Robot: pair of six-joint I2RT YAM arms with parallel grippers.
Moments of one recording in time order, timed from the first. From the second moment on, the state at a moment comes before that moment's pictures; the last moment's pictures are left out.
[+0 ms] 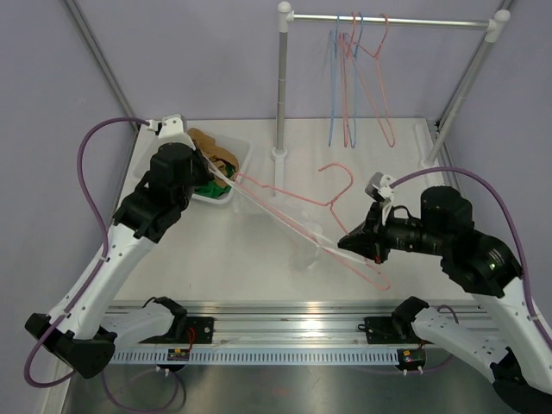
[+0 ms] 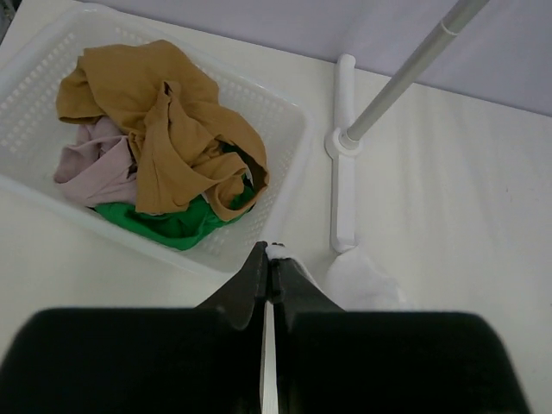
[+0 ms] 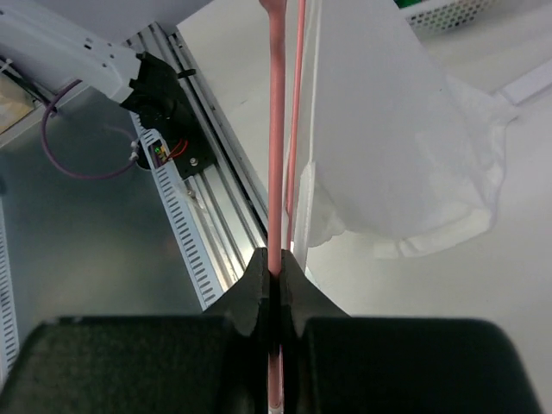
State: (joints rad) left arm -0.53 1.08 1.27 -0.56 -0.47 -0.44; right arm 0.64 0.83 1.26 -0.88 -0.50 0.09
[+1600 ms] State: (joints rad) left arm -0.82 0.95 1.06 -0.70 -0.15 -0.42; right arm 0.65 1.06 1.52 -0.73 0.15 0.32
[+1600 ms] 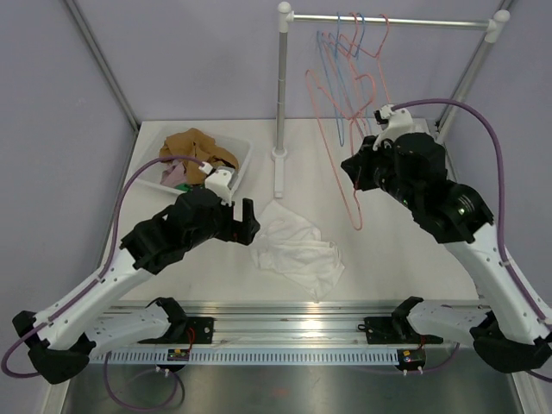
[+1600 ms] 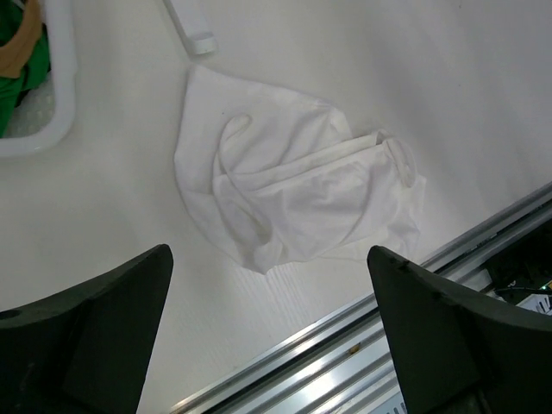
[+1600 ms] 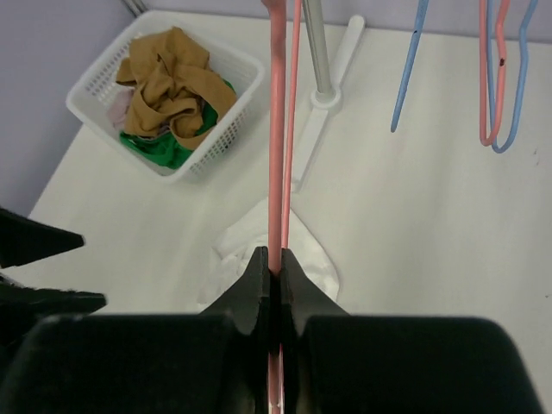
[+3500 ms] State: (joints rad) left arm -0.77 0.65 0.92 -0.79 -0.16 -0.31; right arm 0.41 2.16 2.65 -0.91 0.13 0.16
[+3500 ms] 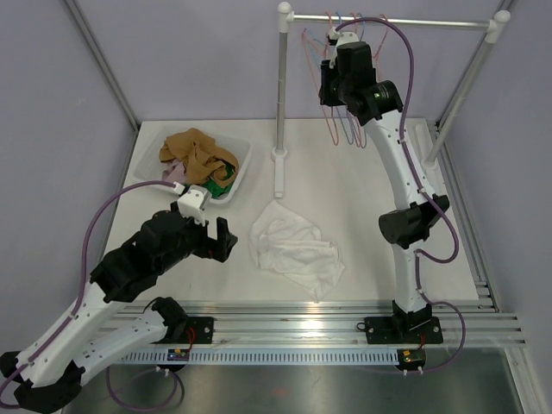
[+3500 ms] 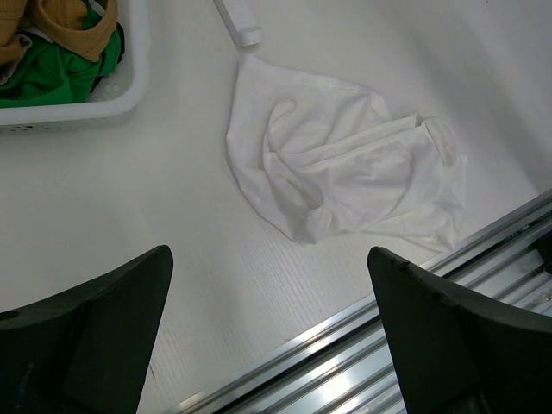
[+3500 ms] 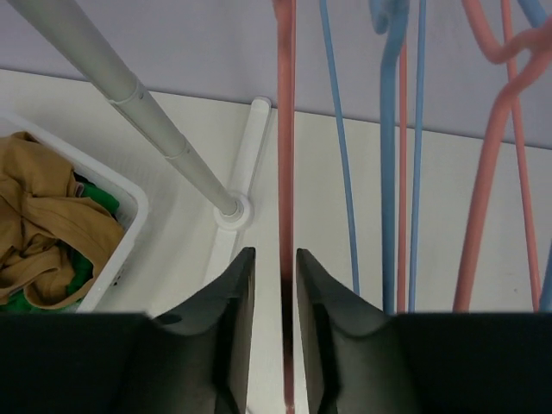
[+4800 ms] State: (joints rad) left arm -0.96 1.74 1.01 -0.36 -0.19 -0.50; right arm 0.49 0.86 1.22 -0.66 -0.22 0.30
